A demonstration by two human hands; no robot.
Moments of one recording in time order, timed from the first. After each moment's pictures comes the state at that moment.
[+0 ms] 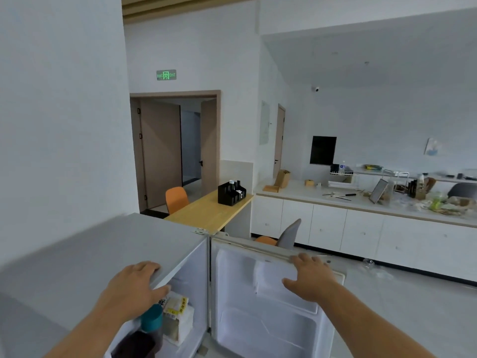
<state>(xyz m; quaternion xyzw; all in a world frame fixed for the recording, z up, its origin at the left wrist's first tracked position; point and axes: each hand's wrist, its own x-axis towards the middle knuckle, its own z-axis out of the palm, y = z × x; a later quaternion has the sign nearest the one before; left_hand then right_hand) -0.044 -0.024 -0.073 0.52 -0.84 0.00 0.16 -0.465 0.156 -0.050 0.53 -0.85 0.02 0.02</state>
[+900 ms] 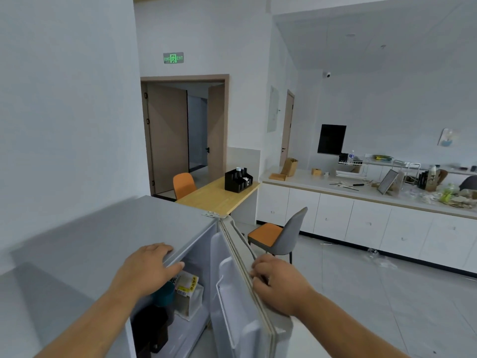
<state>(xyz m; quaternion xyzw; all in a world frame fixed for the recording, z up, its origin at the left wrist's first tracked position) -0.040 -0.010 -0.072 0.51 -0.84 -0.02 0.19 -0.346 0.174 -0.054 0.71 -0.66 0.23 -0.04</state>
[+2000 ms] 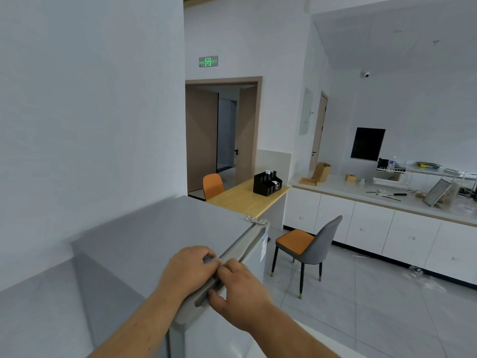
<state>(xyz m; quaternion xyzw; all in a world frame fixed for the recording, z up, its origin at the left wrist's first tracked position) -0.032 -0.018 -0.070 0.51 -0.80 -0.13 0.30 -0.186 0.085 -0.079 0.76 -0.59 0.26 0.00</state>
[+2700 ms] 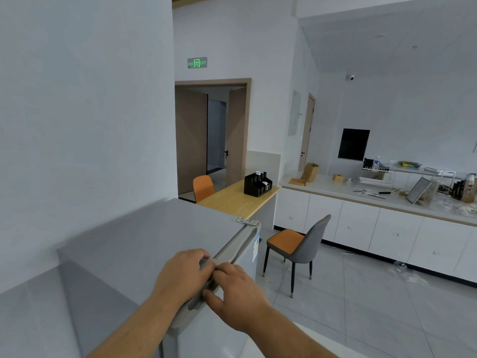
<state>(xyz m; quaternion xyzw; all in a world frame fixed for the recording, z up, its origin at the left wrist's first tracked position) -0.036 -0.005 -0.068 0.48 -0.81 -0.10 0.32 -0.189 0.090 -0.077 0.75 -0.61 0.25 0.01</state>
